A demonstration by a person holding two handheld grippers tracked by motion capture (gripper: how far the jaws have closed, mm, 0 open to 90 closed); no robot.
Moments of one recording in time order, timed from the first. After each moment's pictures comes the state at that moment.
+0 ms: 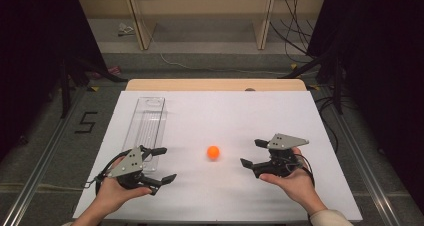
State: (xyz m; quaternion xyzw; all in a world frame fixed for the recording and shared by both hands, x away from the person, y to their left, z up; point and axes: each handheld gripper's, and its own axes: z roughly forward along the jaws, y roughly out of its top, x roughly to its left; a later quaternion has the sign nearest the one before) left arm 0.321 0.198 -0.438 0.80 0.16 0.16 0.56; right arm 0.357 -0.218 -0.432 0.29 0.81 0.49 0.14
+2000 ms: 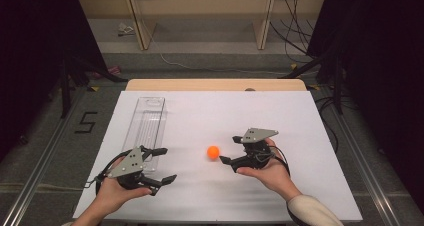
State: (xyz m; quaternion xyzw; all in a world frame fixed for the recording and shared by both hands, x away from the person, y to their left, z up) left arm 0.321 0.198 -0.438 0.80 0.15 0.16 0.56; right arm 0.387 -0.162 -0.444 0.25 0.84 0.47 0.11
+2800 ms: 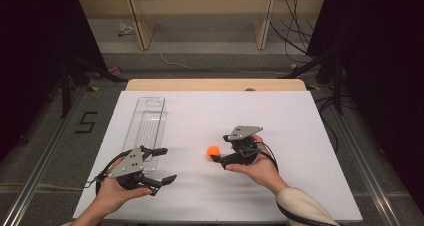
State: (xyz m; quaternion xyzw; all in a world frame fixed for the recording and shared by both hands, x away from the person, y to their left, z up) left arm 0.321 0.198 -0.438 0.80 0.15 0.15 0.56; right arm 0.405 -0.135 -0.457 0.24 0.85 0.45 0.10
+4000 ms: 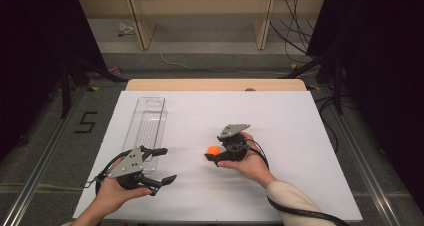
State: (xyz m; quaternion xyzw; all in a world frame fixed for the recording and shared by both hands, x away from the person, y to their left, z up) left arm 0.321 0.198 -0.437 0.80 0.15 0.15 0.56; right arm 0.427 -0.114 -0.480 0.25 0.87 0.42 0.09
